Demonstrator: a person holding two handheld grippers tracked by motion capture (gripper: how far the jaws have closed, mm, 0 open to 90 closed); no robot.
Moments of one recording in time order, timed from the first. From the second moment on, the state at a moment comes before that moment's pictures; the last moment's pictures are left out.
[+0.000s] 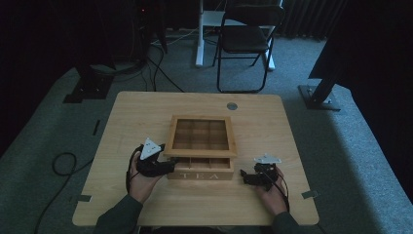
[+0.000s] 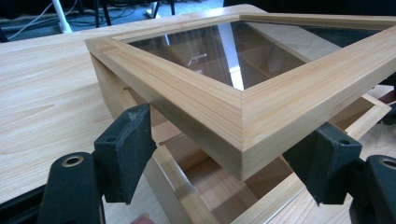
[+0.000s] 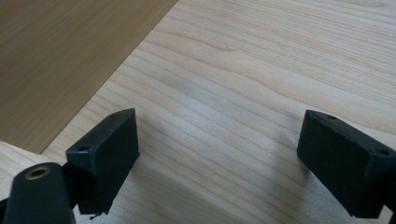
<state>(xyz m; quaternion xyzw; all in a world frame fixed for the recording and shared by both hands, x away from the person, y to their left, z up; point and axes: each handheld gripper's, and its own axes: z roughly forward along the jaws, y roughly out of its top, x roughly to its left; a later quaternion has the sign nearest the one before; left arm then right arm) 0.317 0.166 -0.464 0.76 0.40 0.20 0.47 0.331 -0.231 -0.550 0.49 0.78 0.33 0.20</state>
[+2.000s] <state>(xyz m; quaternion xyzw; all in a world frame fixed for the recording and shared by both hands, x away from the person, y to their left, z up) 0.287 0.160 -0.493 0.77 0.42 0.22 0.43 0.331 -0.231 -0.550 0.48 0.78 0.34 0.20</state>
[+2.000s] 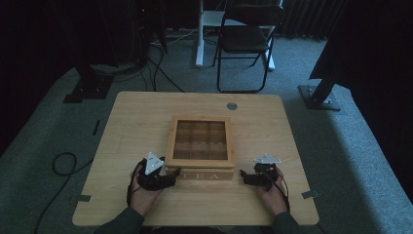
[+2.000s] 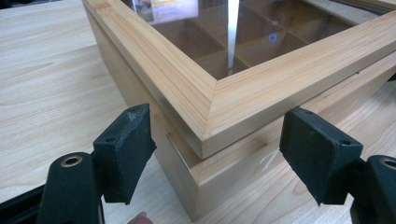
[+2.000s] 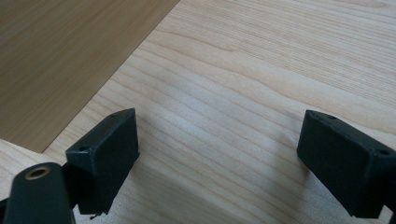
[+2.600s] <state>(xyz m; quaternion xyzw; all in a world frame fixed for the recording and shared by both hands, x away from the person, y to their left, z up) 0.285 0.175 -0.491 0.74 0.45 0.21 0.45 0.331 -0.230 -0.550 0.48 0.78 0.34 0.20</state>
